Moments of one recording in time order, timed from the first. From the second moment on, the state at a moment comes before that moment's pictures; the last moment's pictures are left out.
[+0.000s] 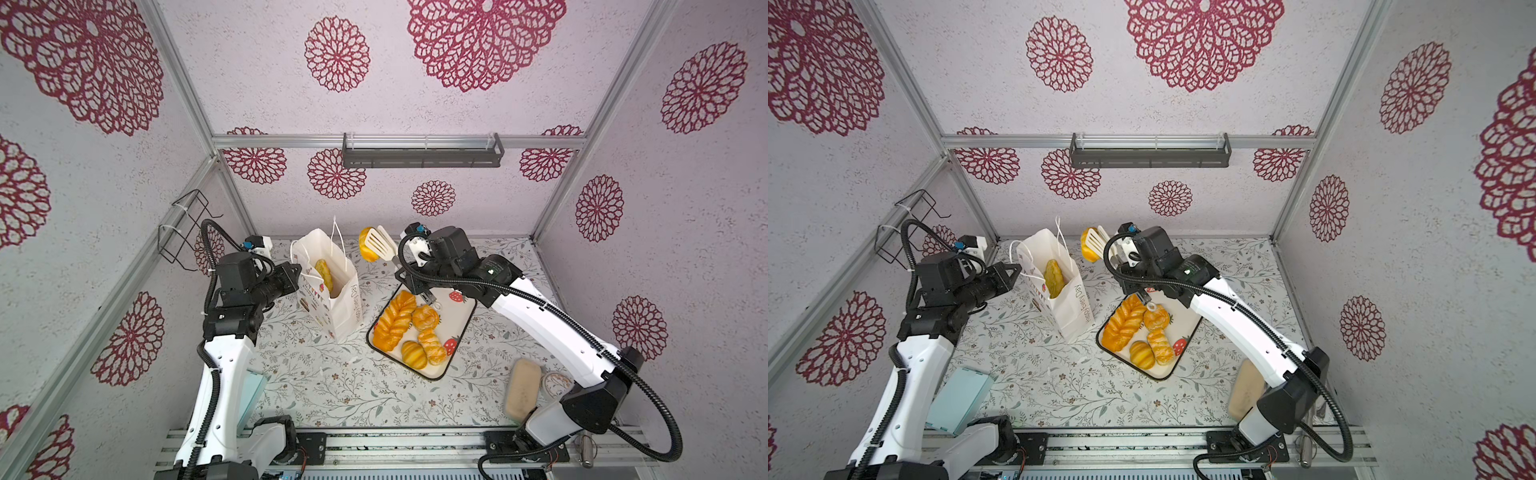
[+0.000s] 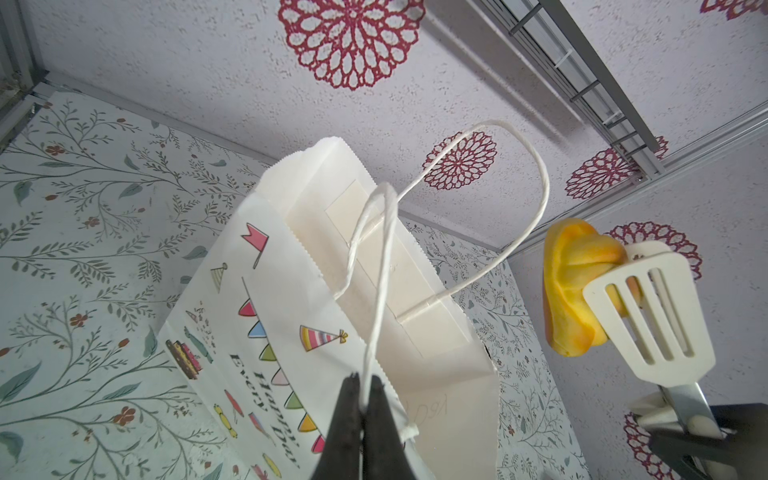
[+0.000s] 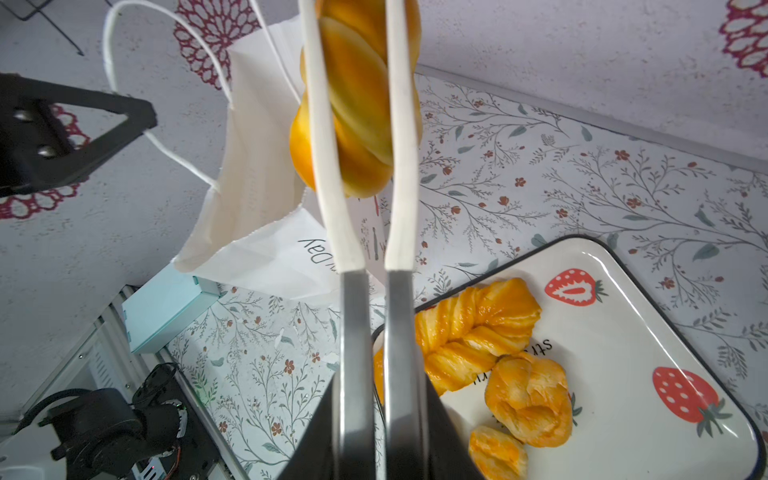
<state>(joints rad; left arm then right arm) 0.11 1.07 1.10 -0.48 0.44 -0.41 0.79 1.55 1.71 -0.78 -0.11 0.26</state>
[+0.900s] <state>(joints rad) 0.12 1.07 1.10 -0.45 0.49 -0.44 0.92 1.61 1.76 -0.71 -0.16 0.21</state>
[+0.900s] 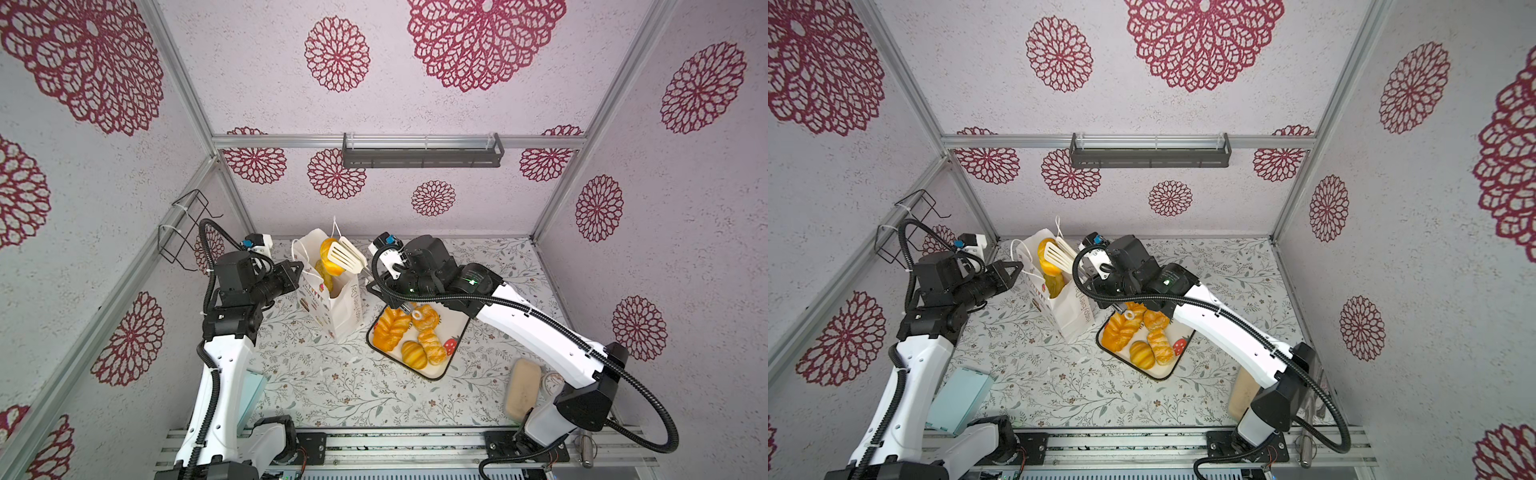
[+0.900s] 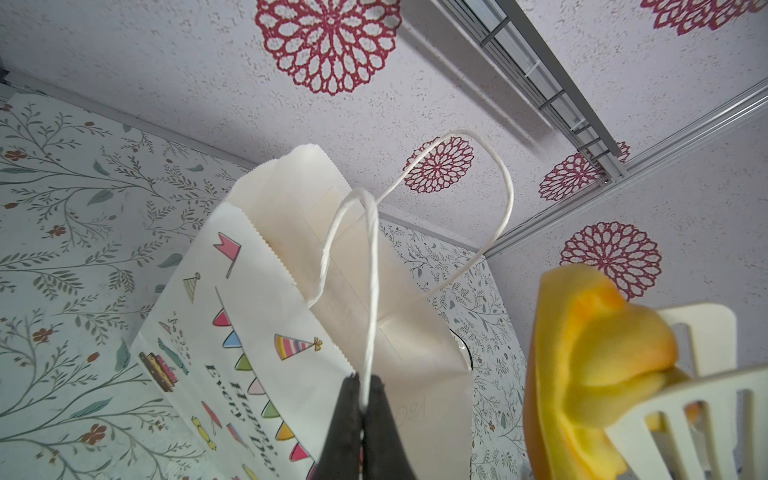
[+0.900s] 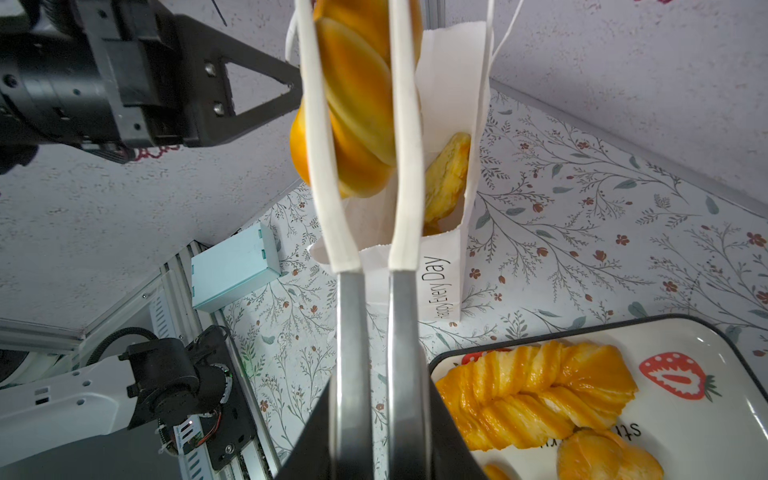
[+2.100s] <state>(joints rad) 0.13 1.05 1.10 -0.50 0.40 -0.41 0.93 1.71 1.76 -0.75 -0.16 0.20</state>
